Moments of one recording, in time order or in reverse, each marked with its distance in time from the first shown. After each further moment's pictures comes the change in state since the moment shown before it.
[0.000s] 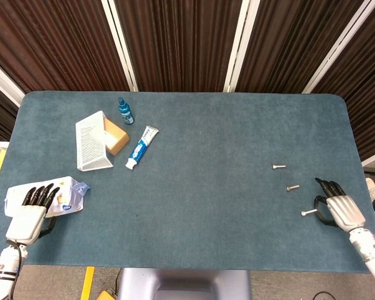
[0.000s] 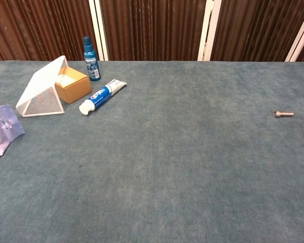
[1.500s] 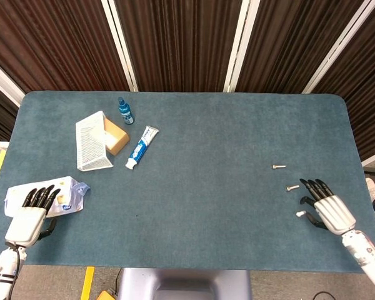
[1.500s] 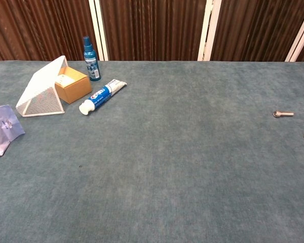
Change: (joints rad) left arm 0.006 0.018 0.013 -0.020 0.021 0.009 -0.016; right arm 0.013 0.087 -0.005 -0.205 -0.031 0.152 -0.206
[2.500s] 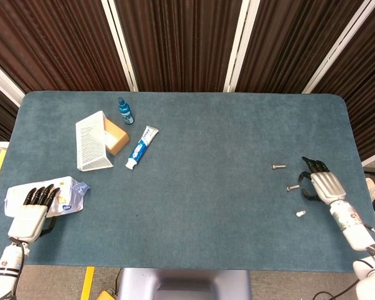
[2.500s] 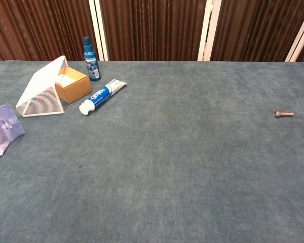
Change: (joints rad) left arm -0.022 -0.044 -0.021 0.053 -0.072 -0.062 0.041; right arm 0.181 -0.143 0.053 0.218 0.079 -0.401 0.234
